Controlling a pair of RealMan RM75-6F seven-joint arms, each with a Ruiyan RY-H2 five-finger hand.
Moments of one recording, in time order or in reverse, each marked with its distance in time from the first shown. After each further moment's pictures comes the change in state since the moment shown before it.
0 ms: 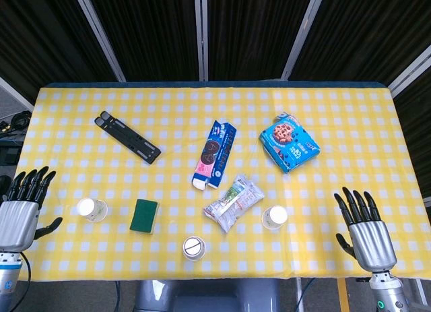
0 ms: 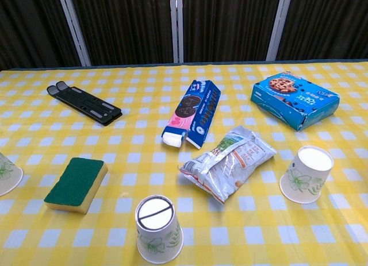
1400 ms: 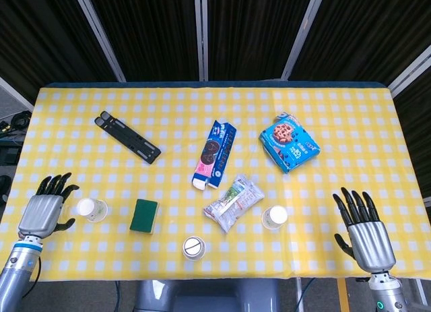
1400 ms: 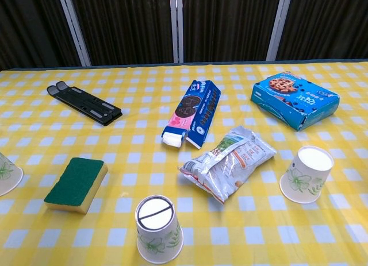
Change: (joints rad) left arm -0.127 -0.060 -0.011 0.085 -0.231 -0.322 0.059; right arm 0.000 -0.011 -0.002 0.018 -0.016 0.009 0.019
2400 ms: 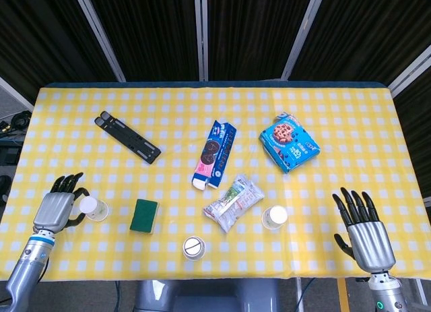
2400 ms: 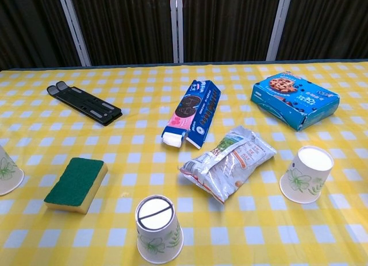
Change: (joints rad) left arm -0.050 -0.110 0.011 0.150 -0.001 -0.048 -0.114; right arm 0.000 0.001 -0.002 -0.002 -0.004 0.002 0.004
